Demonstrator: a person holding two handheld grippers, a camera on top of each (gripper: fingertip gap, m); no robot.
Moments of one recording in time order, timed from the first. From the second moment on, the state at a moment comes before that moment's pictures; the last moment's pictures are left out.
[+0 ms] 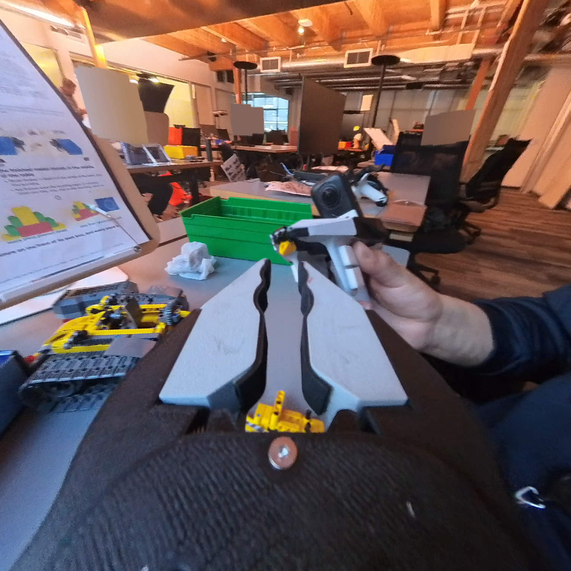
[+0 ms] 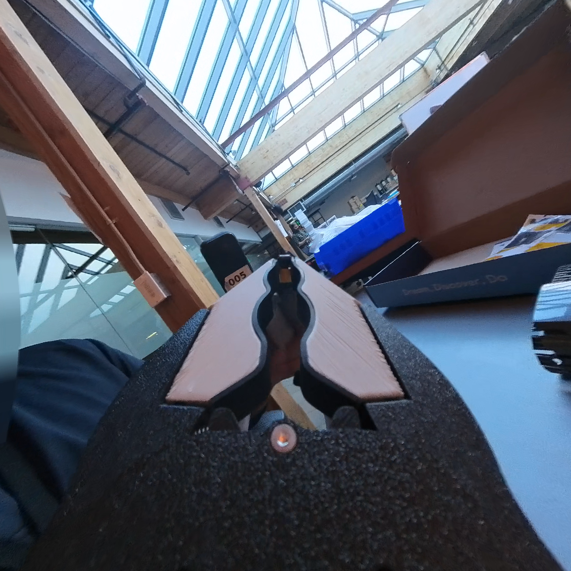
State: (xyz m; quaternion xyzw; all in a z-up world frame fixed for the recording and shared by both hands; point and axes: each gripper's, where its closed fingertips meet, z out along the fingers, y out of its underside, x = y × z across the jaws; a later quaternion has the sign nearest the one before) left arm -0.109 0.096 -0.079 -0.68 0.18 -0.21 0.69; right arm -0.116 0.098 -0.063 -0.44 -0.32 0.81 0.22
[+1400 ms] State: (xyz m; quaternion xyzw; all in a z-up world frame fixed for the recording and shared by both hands) left arm -0.092 0.067 -0.104 -0.52 0.52 0.21 0.65; right arm -0.082 0.074 -0.078 -0.37 -0.60 0.67 0.23
